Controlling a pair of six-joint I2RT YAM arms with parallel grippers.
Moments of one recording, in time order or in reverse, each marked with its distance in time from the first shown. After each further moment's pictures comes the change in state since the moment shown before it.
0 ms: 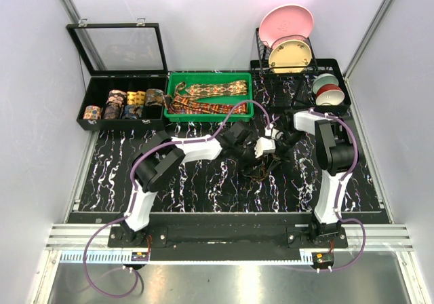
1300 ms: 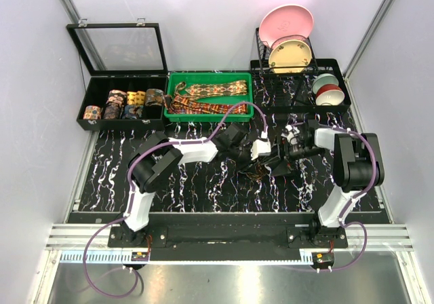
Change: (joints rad) left arm 0.008 -0.027 -0.090 0.078 0.002 0.082; right arm -0.168 -0.238 -0.323 0.260 -0.398 0.106
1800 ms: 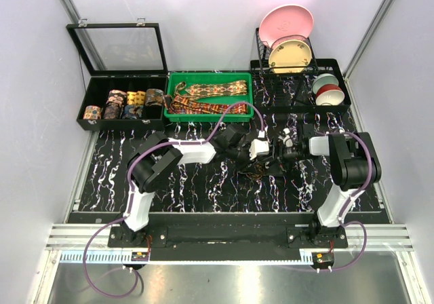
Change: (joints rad) left arm 0.008 -0.002 -0.040 0.080 0.013 -0.057; right arm 0.050 0.012 -0.144 0.426 -0.006 0.338
